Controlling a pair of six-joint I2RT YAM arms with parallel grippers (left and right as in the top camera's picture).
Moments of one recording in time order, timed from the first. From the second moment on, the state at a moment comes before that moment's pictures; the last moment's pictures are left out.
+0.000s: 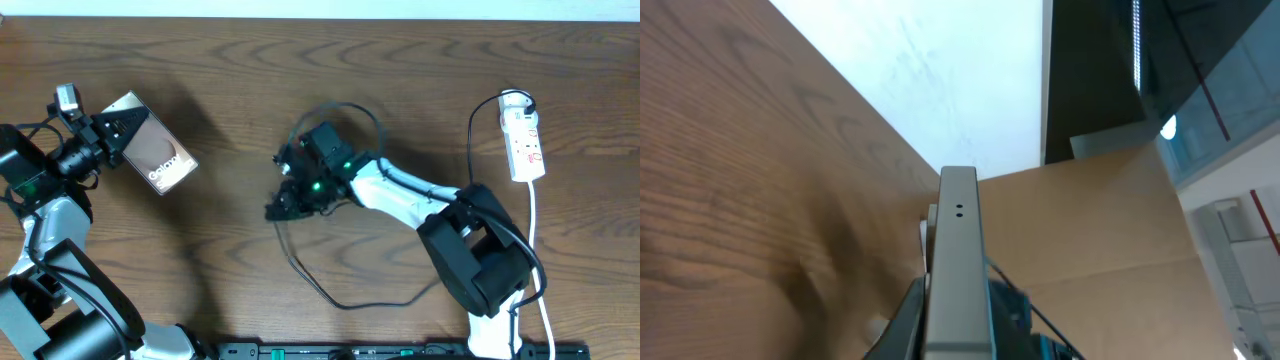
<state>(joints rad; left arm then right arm) 0.64 1.66 0.89 0.51 1.48 -1.03 0.69 2.04 1.28 -0.30 -0.91 0.44</state>
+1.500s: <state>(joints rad) 0.34 1.66 0.89 0.51 1.45 -0.88 0.69 2.05 1.28 0.13 -1.34 0.25</state>
